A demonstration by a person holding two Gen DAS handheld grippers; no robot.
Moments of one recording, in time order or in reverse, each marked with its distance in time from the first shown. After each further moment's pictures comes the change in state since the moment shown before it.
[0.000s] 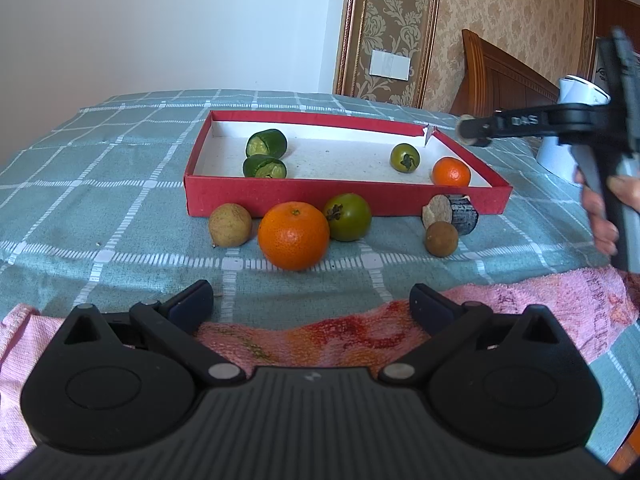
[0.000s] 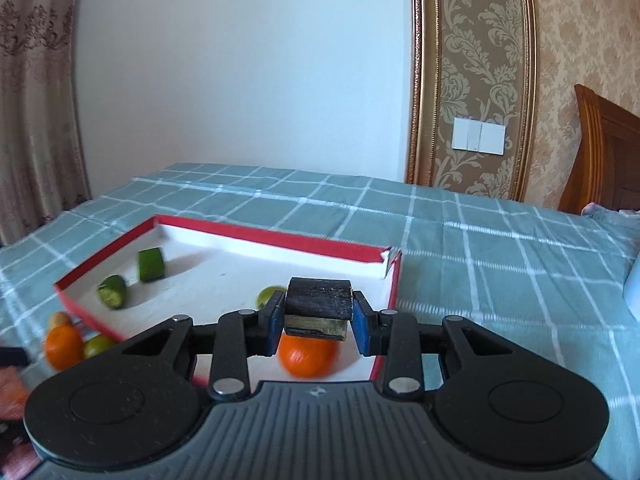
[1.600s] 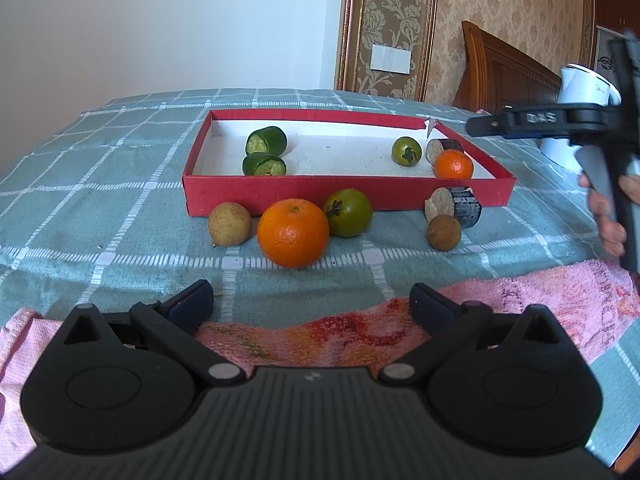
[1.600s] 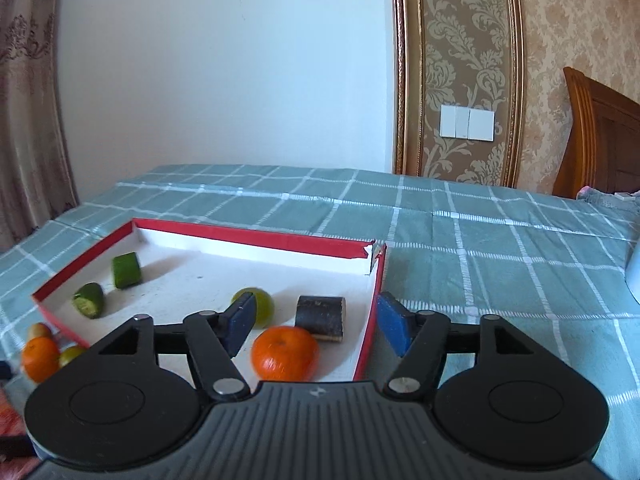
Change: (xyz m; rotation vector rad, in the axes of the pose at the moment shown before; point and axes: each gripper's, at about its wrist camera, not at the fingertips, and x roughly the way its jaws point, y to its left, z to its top) left arm 0.003 -0.002 -0.001 0.029 0.012 0.021; right arm -0.006 -0.015 -0.011 0.054 -0.007 0.011
